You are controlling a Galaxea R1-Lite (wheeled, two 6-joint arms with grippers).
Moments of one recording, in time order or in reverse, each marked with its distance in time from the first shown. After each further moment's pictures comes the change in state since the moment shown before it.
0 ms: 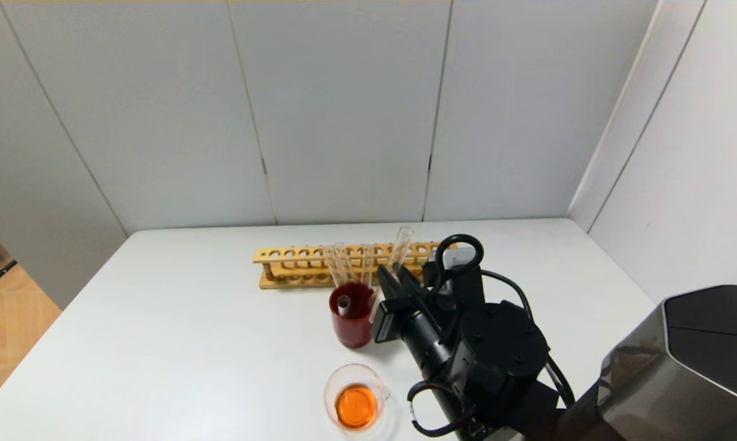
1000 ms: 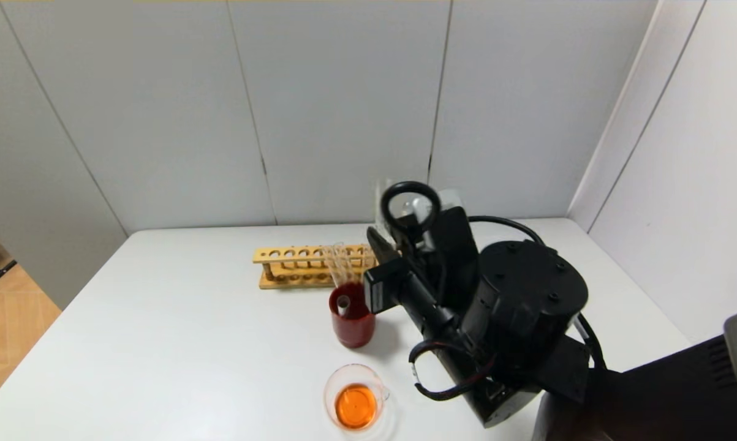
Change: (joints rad) left arm 0.000 0.000 0.000 0.000 0.000 0.000; right arm 0.016 -0.180 -0.091 0.234 0.034 -0.255
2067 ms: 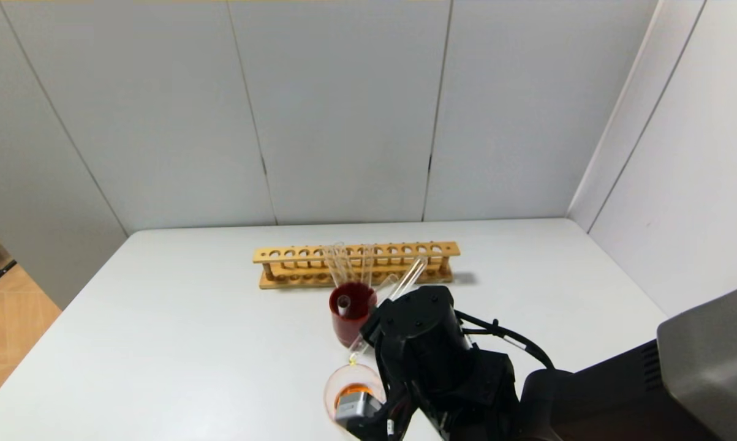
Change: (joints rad) left arm 0.000 0.000 0.000 0.000 0.000 0.000; right arm 0.027 0.077 -0.112 0.608 0.004 -1.798
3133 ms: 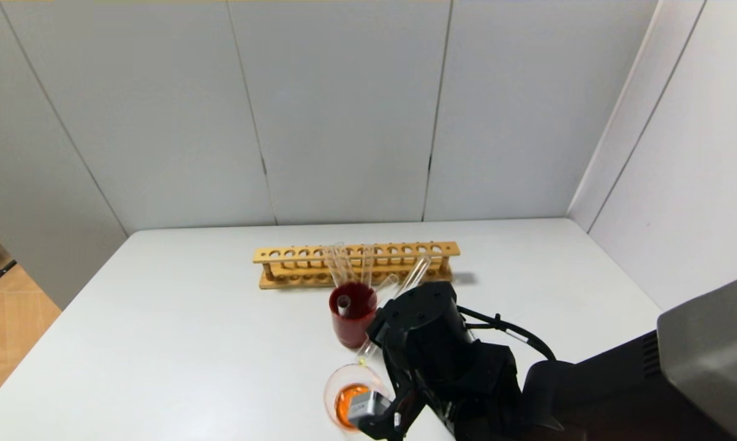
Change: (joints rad) left arm 0.000 0.000 0.000 0.000 0.000 0.000; right arm -0.021 0.002 -0.001 0.051 0.015 -0.097
